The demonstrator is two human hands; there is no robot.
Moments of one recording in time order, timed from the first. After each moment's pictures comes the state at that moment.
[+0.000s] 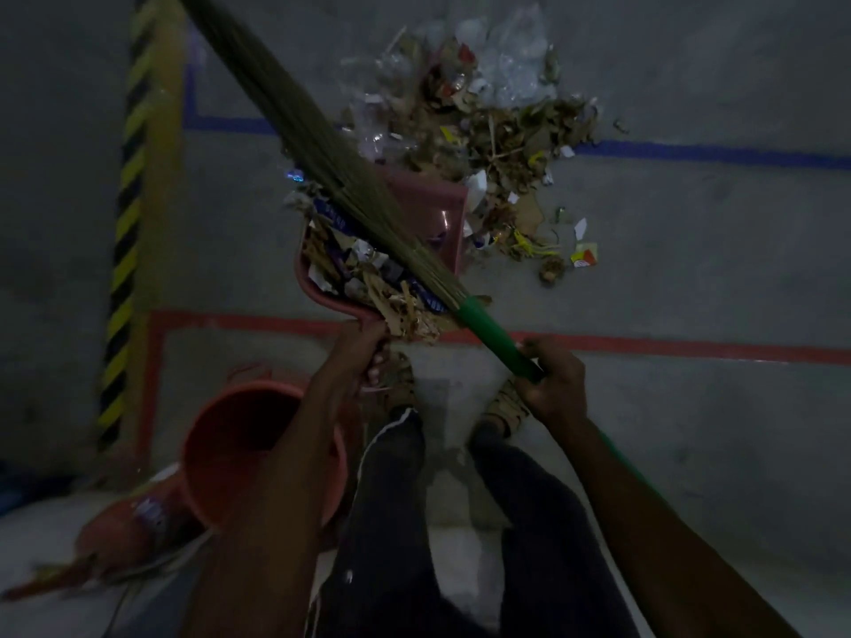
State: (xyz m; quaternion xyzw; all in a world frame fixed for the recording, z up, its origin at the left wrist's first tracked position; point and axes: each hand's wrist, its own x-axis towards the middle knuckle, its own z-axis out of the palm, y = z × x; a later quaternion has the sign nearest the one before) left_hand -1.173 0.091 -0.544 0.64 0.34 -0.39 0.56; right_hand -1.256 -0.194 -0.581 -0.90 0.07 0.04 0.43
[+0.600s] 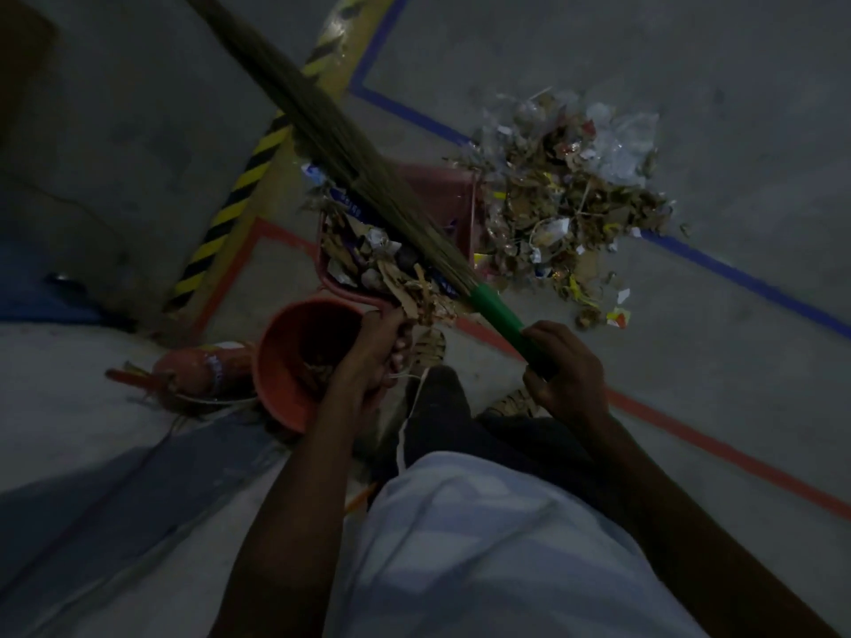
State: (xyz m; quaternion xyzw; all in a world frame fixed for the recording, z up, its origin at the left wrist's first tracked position) left_hand -1.297 0.176 -0.374 0.53 0.46 -0.22 0.67; right_hand -1.263 -0.105 -0.376 -0.91 -0.25 0.09 0.31
